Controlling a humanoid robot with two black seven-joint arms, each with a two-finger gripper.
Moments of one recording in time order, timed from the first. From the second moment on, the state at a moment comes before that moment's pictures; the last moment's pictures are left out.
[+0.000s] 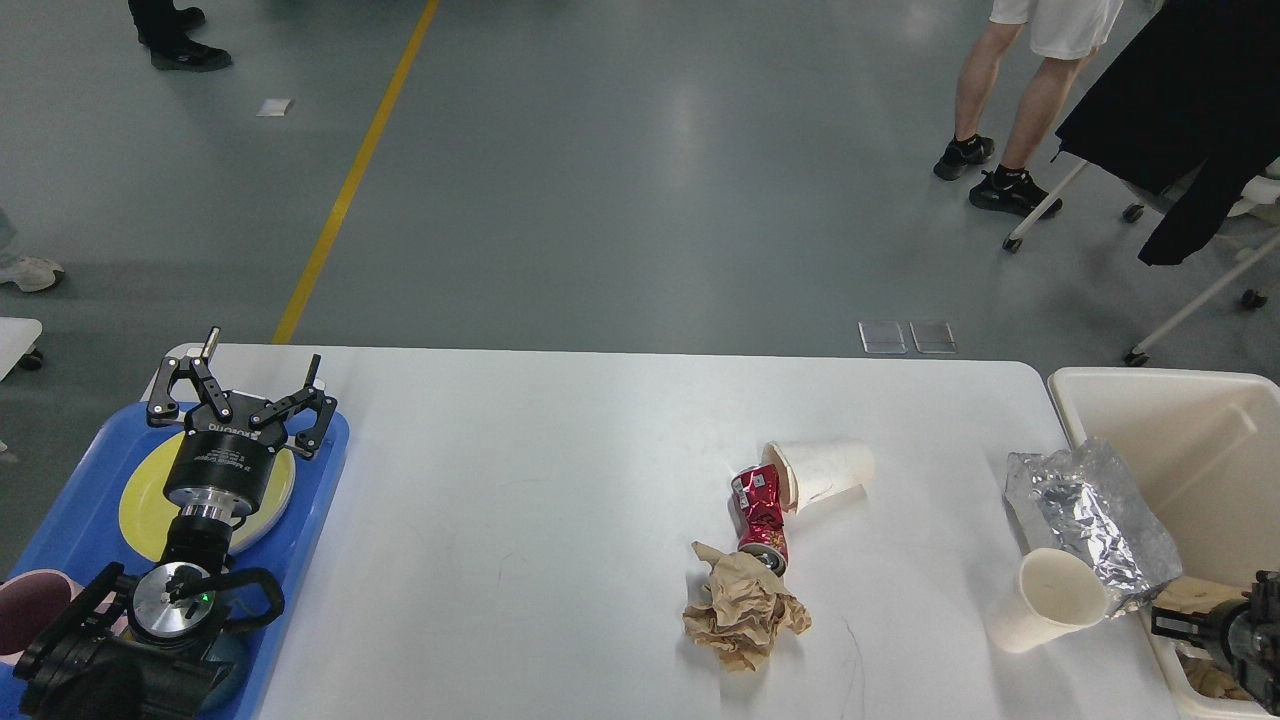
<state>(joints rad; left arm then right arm) -0.38 0.18 -1.37 -0.59 0.00 -0.68 -0.17 0.65 -0.46 -1.03 0.29 -0.35 0.07 0.08</state>
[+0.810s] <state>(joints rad) -0.38 0.18 -1.37 -0.59 0.00 -0.68 -0.17 1.20 -0.83 -1.15 0.73 -0.42 0.31 0.04</state>
